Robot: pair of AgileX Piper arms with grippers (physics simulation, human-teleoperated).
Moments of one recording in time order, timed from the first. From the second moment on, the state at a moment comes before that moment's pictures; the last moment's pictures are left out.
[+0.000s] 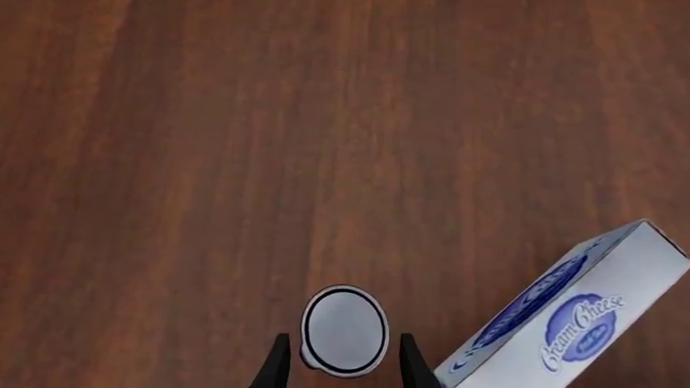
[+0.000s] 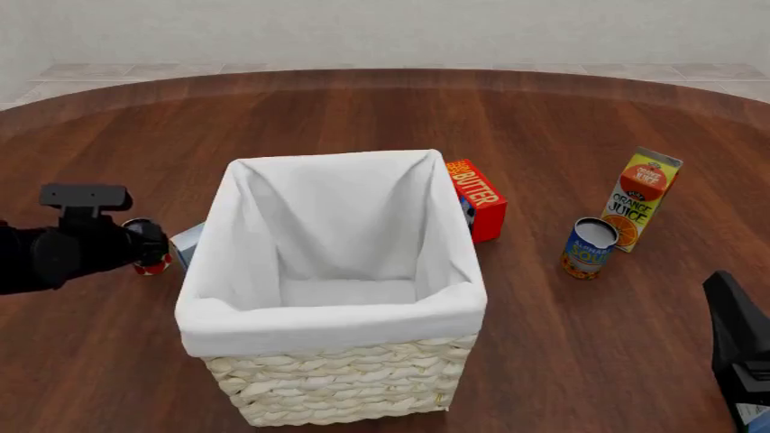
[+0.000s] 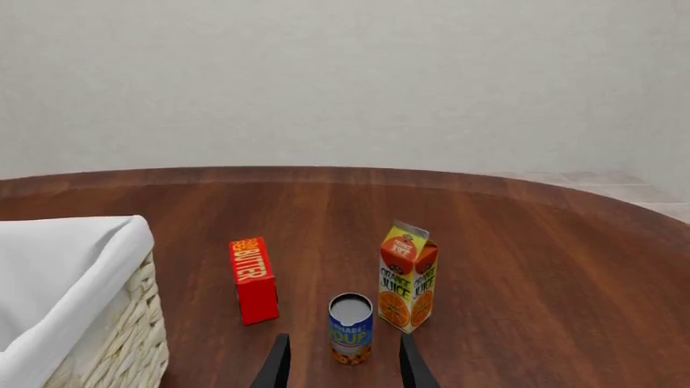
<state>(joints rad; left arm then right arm) 0.15 1.70 -0.64 -0.26 0.11 0.01 0.00 -0.01 -0.01 0.01</state>
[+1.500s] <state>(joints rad) 0.15 1.67 -0.66 -0.25 0.09 0.01 0.00 -0.01 -0.01 0.01</state>
